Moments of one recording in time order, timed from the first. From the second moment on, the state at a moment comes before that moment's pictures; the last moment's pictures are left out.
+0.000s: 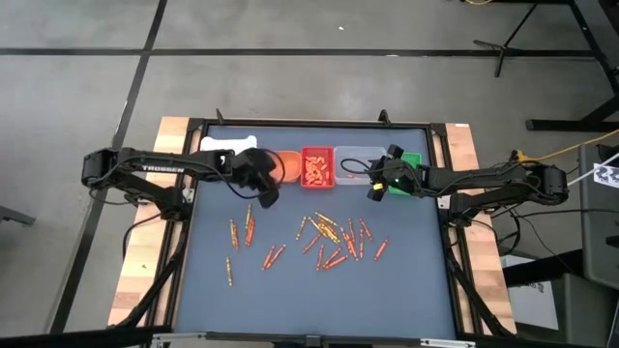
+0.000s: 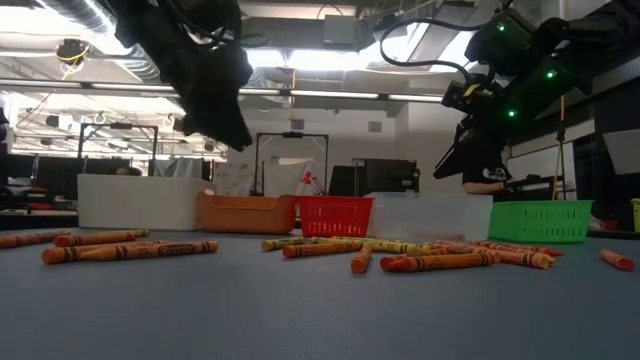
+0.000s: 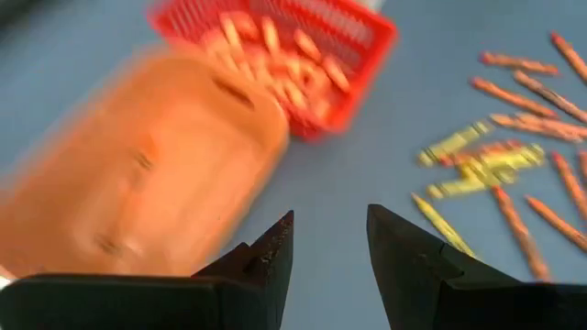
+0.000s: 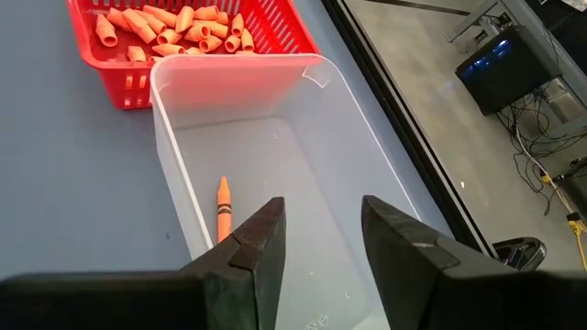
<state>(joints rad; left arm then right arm) 0.21 1.26 0.78 -0.37 -0.04 -0.41 -0.20 1.15 0.48 0.00 0.45 -0.21</state>
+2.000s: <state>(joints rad) -0.04 1.27 0.44 -0.35 -0.24 -1.18 -0.20 1.15 0.48 0.00 0.45 -0.21</state>
